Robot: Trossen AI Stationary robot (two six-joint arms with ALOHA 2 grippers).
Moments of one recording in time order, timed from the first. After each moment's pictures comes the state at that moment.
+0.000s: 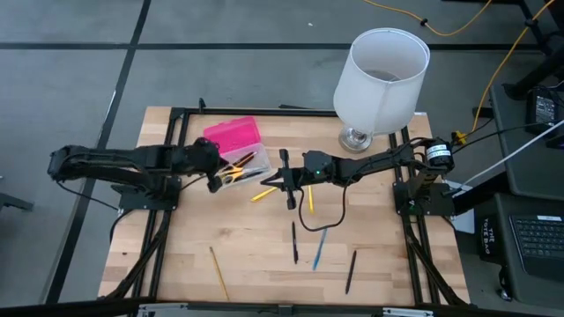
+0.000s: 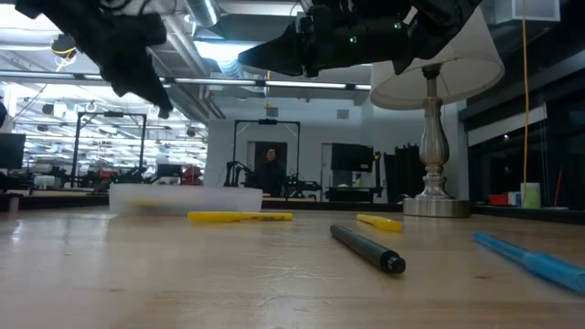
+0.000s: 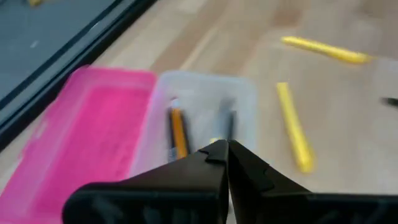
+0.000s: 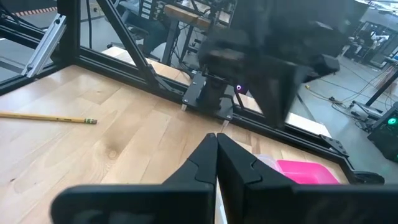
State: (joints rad) left arm 0.07 0.76 0.59 -0.54 -0.32 -0.28; right arm -0.01 1.79 1.02 0.60 -0.12 -0.34
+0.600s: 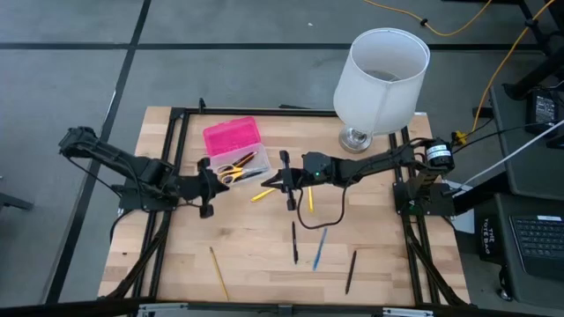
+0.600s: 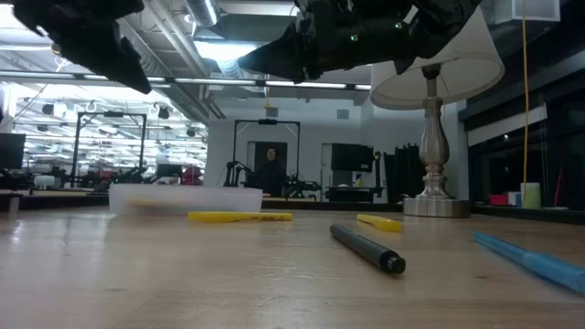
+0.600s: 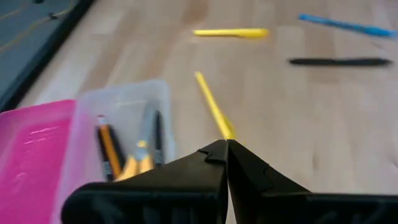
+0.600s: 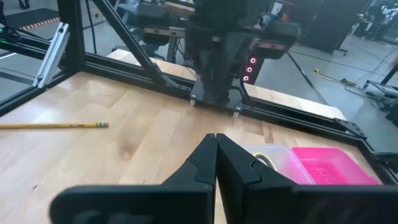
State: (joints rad) left arm -0.36 0.80 0.59 -0.54 -0.47 -0.32; right arm 0.00 1.79 1.02 0.57 -0.12 -0.24
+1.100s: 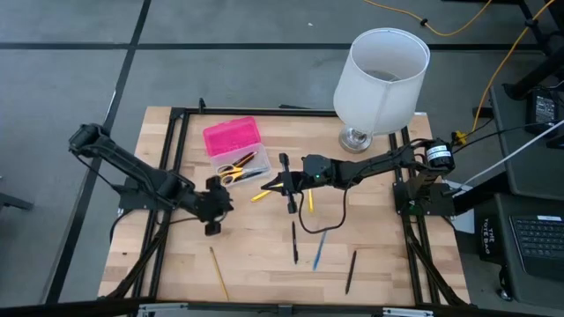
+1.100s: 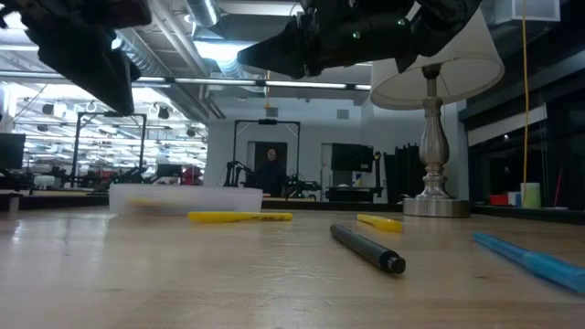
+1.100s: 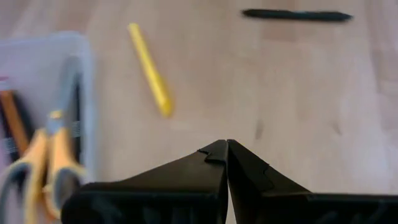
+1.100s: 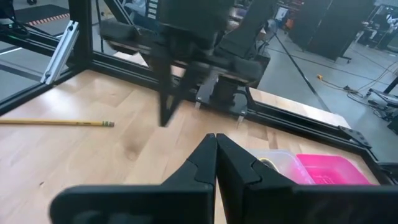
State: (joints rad) left arm -0.45 1.09 0.67 -0.52 -0.34 -0.49; right arm 0.02 1.79 1.02 0.57 -0.12 -0.27
